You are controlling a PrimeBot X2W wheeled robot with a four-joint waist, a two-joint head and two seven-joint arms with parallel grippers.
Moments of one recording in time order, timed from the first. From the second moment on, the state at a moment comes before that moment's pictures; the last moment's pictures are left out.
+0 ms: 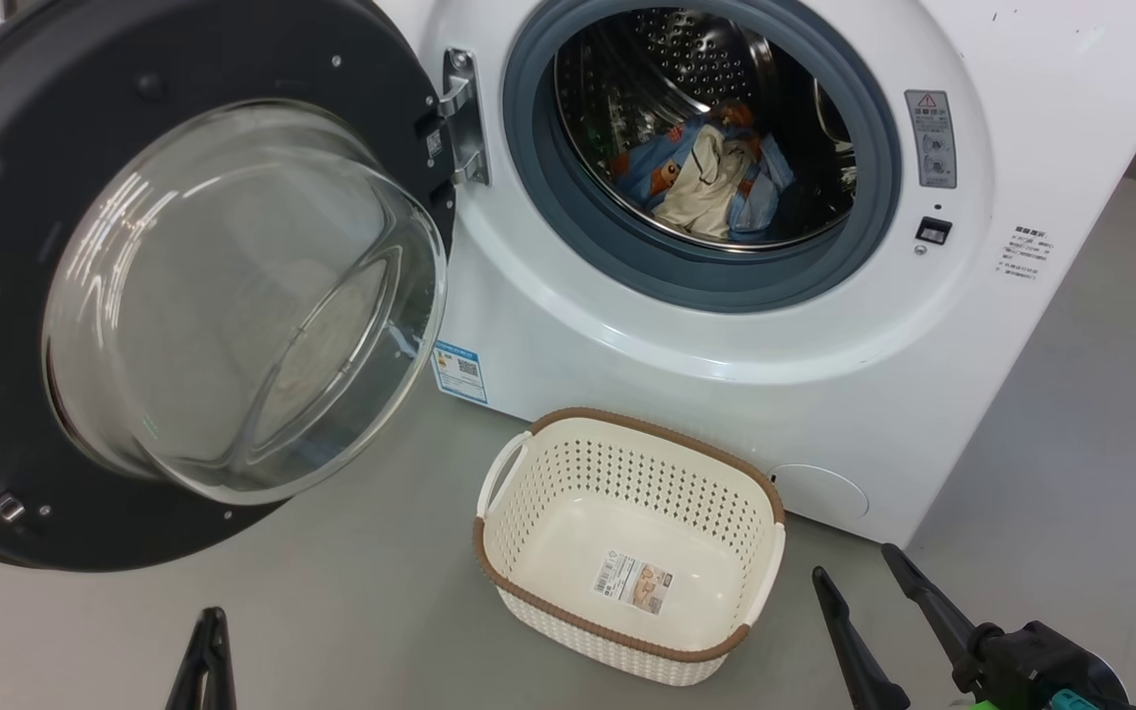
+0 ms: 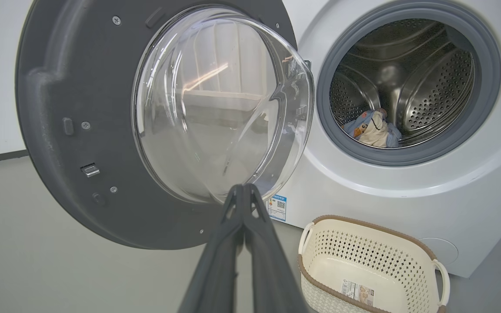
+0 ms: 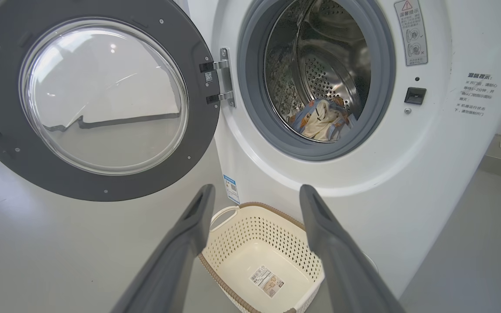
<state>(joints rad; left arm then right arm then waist) 0.18 0.28 -0.30 -0.09 -0.37 0.30 -0.23 0.14 -0.10 0.11 -0.07 0.19 0.13 -0.12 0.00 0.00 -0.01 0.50</state>
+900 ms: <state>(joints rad) 0.18 0.07 0.01 -0.36 -1.34 -0.08 -0.25 0.14 -0.10 0.10 -0.08 0.19 0.13 -0.11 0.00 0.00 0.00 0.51</state>
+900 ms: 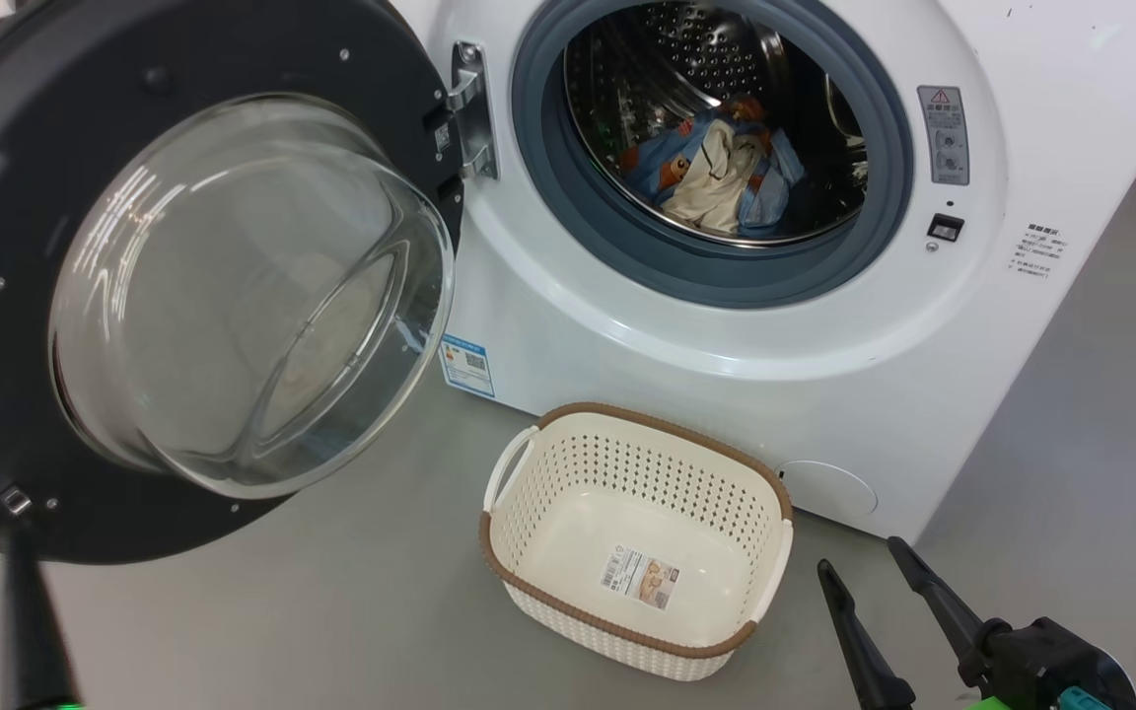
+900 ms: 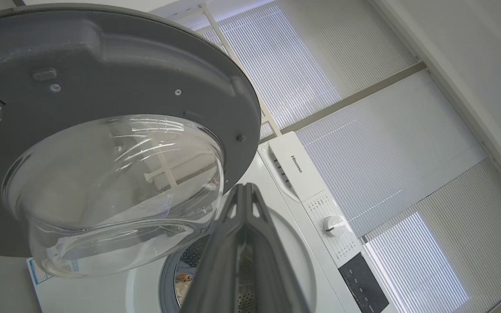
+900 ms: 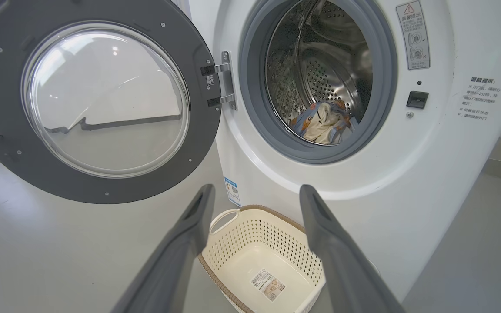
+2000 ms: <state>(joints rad) -0.25 0.46 0.45 0.22 -1.93 -0.03 0.00 0.12 -0.14 0.09 -0.14 0.19 0.13 -0.07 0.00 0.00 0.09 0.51</state>
